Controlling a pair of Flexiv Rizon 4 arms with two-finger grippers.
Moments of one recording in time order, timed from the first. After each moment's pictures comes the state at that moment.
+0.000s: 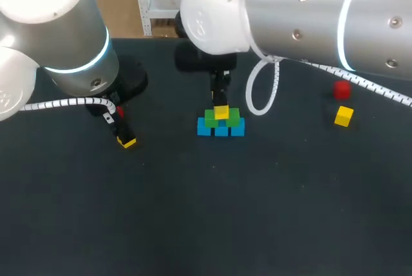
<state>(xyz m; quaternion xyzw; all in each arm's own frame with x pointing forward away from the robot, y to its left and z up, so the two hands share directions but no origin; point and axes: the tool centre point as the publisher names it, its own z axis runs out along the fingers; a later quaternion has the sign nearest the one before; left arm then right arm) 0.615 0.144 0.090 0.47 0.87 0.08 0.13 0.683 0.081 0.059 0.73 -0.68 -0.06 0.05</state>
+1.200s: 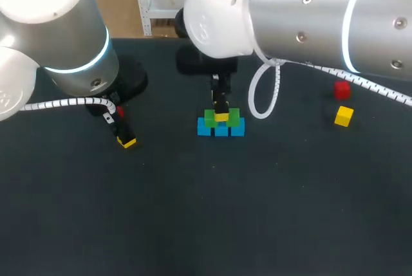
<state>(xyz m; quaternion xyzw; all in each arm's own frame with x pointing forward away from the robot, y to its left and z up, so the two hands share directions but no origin) 0.615 0.144 0.090 0.47 0.87 0.08 0.13 0.680 0.081 0.055 0.73 -0.68 -0.06 0.05</state>
